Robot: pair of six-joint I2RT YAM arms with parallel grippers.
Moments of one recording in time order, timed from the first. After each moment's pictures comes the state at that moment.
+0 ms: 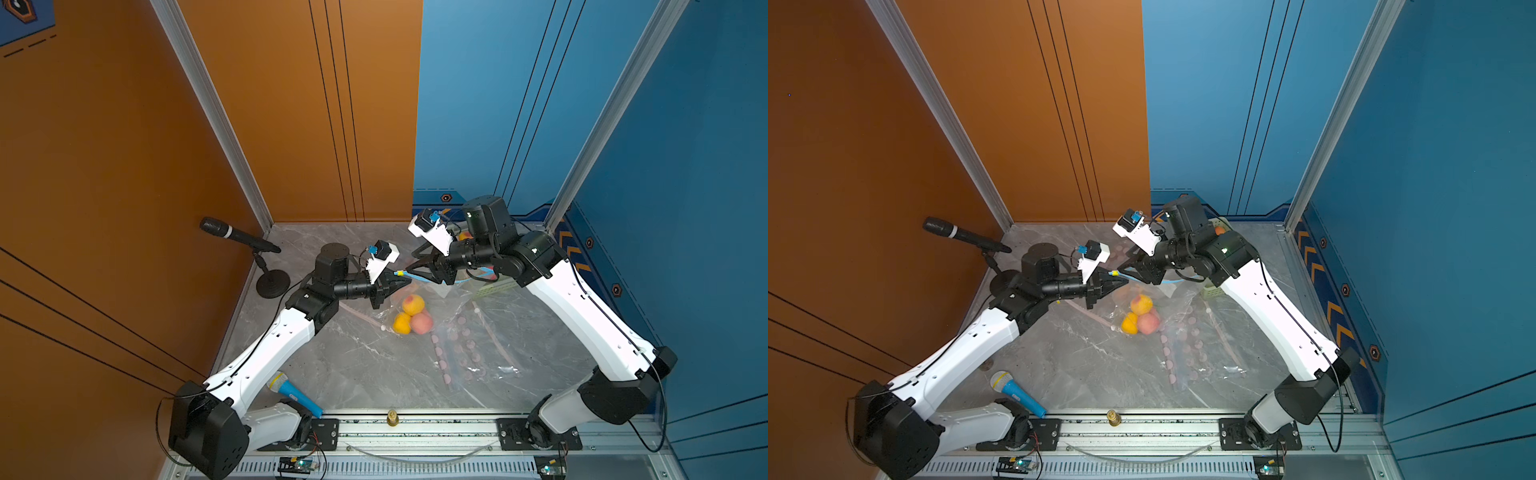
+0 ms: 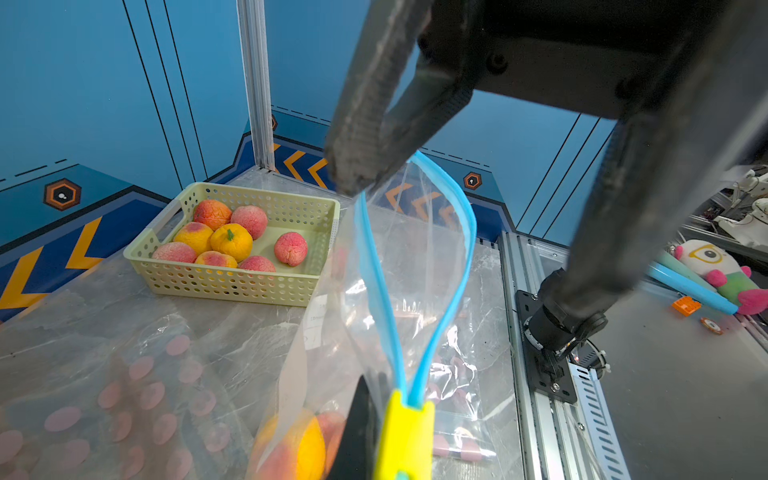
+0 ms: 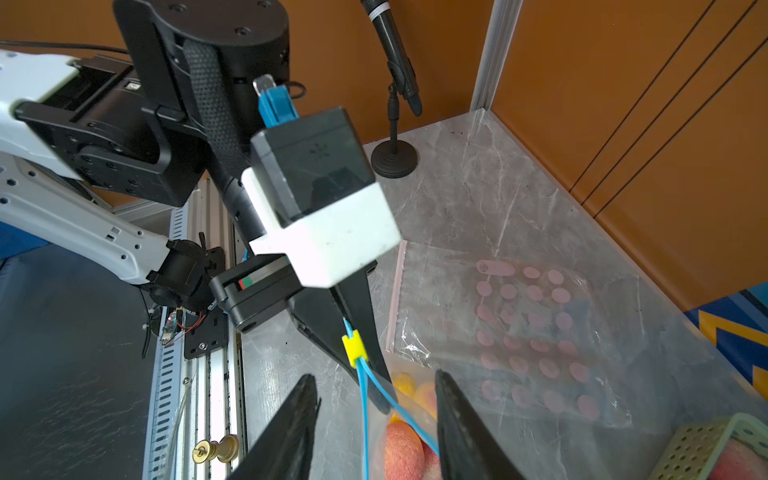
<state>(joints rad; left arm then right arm) -0.45 1.22 1.00 -0.07 0.82 0.06 0.67 1.55 1.86 -0.94 -0.53 -0.29</state>
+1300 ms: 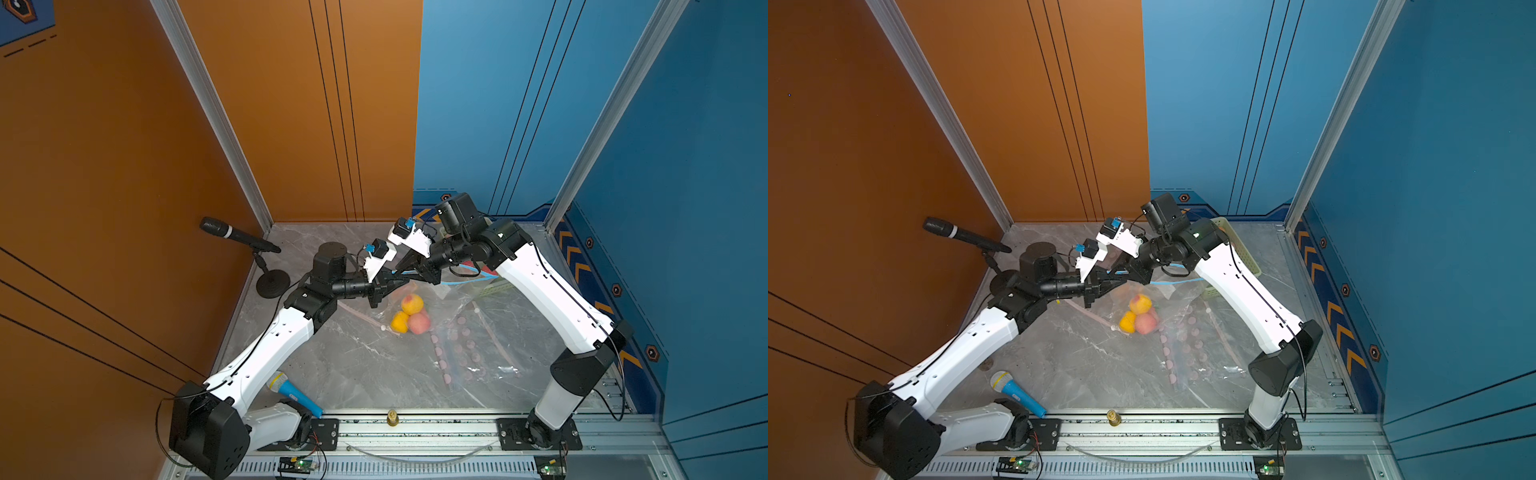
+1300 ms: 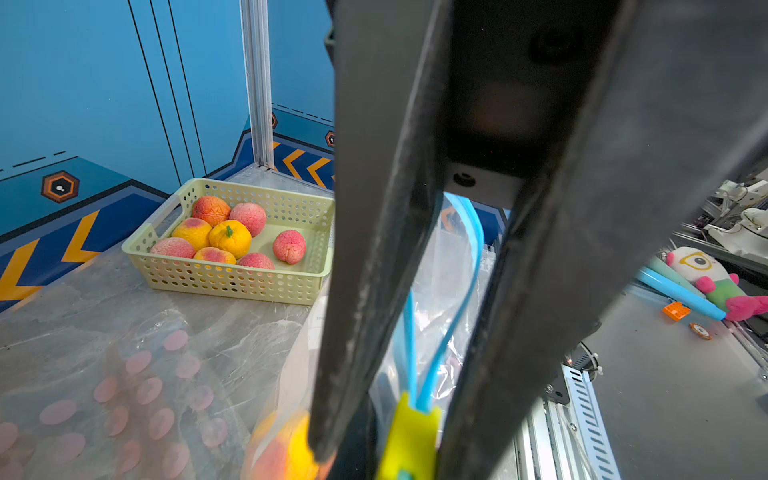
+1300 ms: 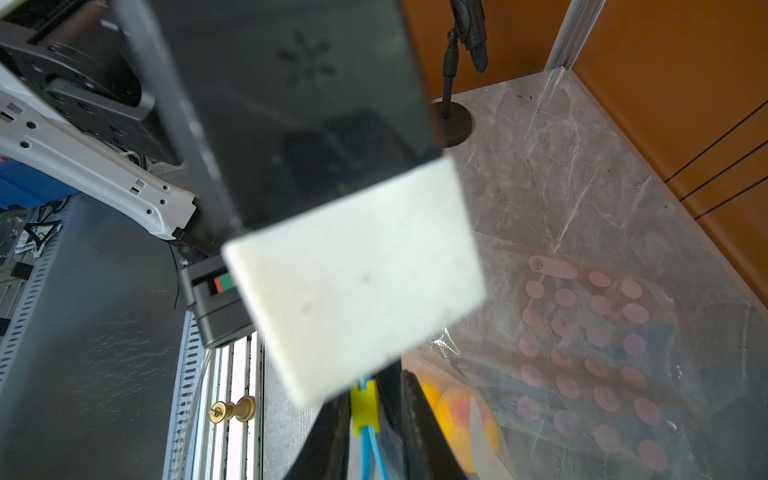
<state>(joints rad) -0.43 1.22 1.00 -0.07 0.84 0.04 0.69 1.74 2.03 -1.09 -0.62 -0.40</state>
